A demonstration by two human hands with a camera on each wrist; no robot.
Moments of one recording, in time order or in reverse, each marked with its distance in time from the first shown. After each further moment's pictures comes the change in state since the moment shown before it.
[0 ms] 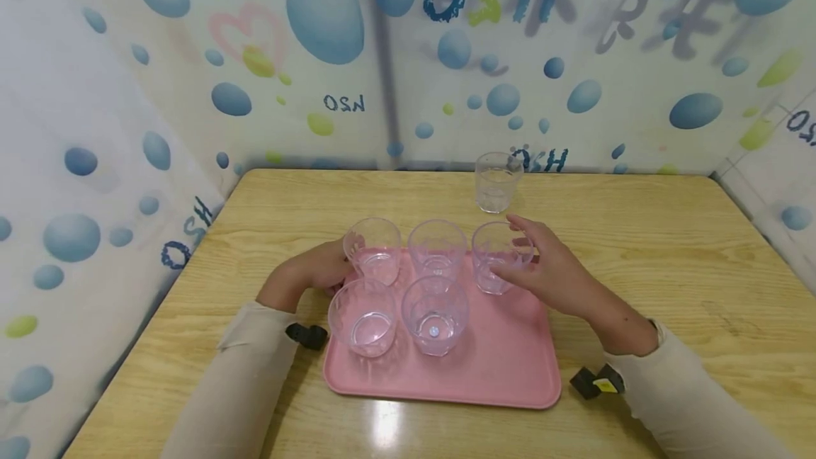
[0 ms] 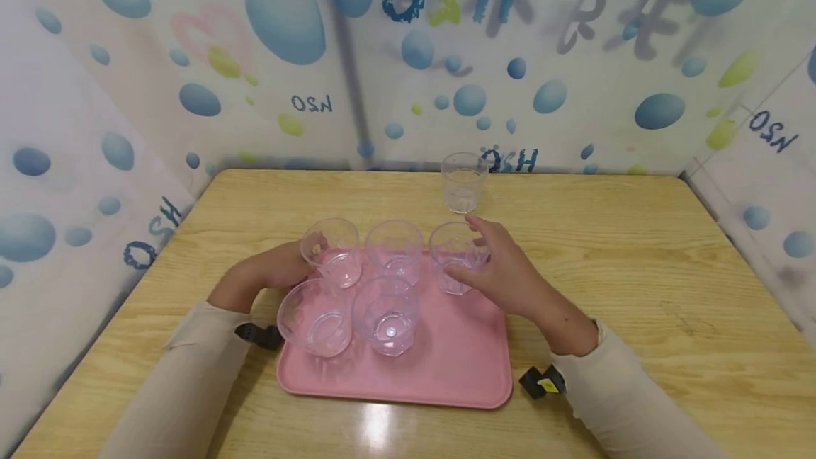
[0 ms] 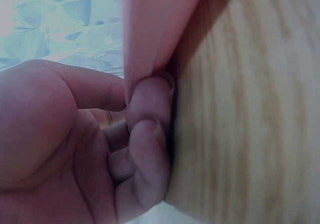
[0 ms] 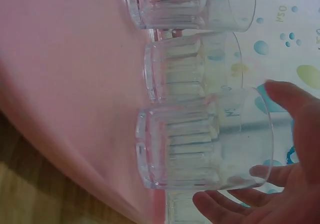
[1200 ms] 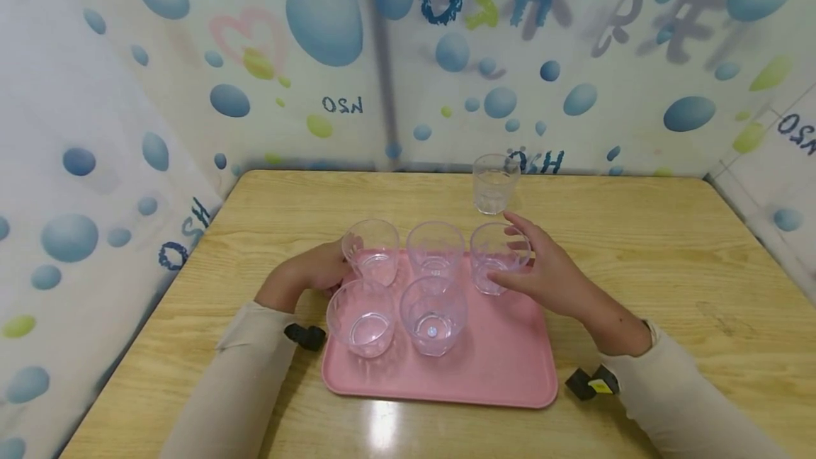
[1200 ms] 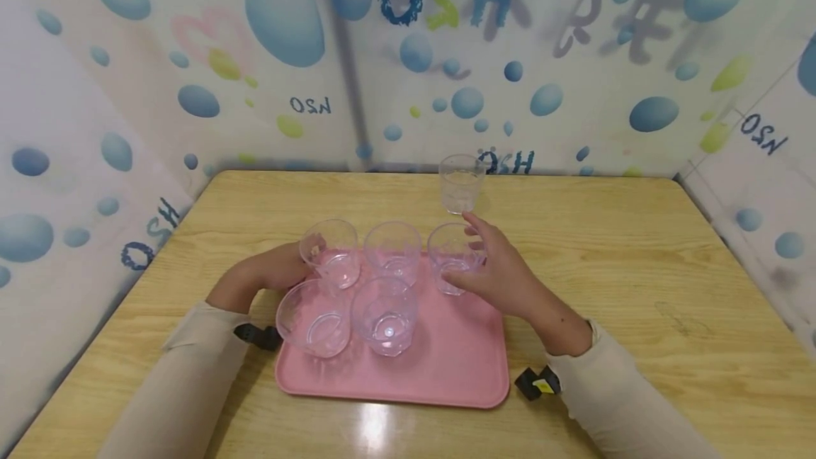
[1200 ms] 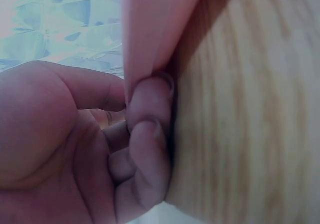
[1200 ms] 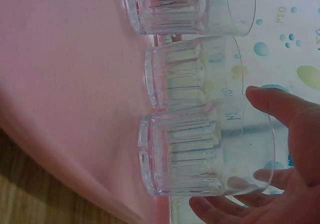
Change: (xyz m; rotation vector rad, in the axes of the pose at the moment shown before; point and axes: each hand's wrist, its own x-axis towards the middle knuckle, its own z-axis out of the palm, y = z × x) left_hand -0.001 0.000 0.001 -0.021 -0.003 -0.017; right_hand -0.002 -0.002 0.003 0.012 0.022 -0.015
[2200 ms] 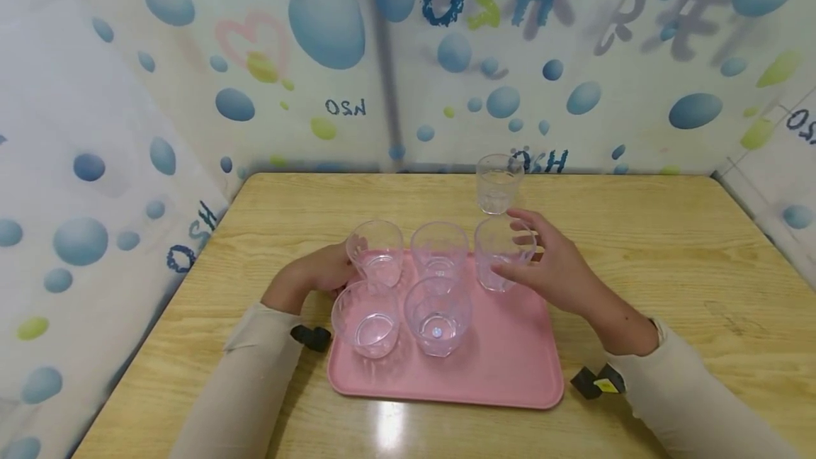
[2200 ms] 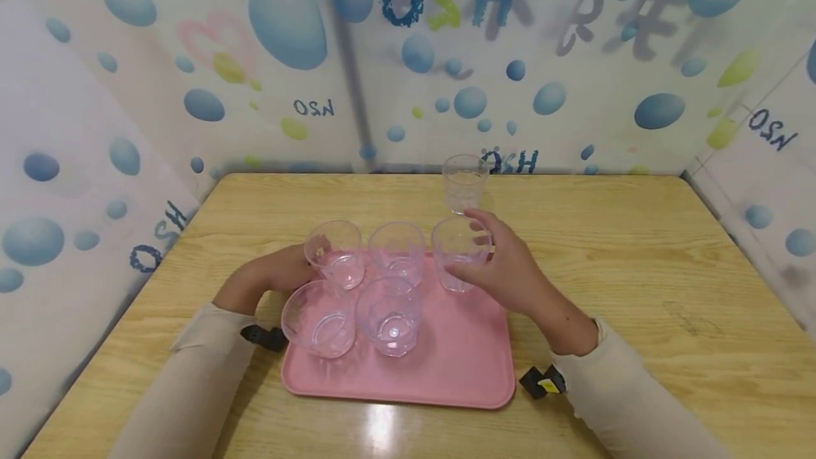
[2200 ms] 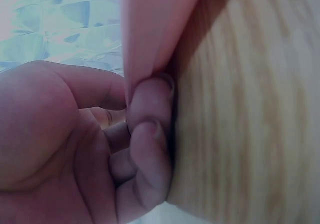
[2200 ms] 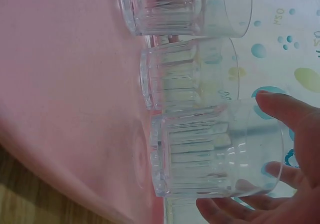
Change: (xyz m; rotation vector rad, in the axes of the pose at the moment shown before) left_hand 0.000 0.001 -0.001 0.021 -0.026 0.030; right_hand 0.002 -0.002 -0.003 0.034 0.071 0.016
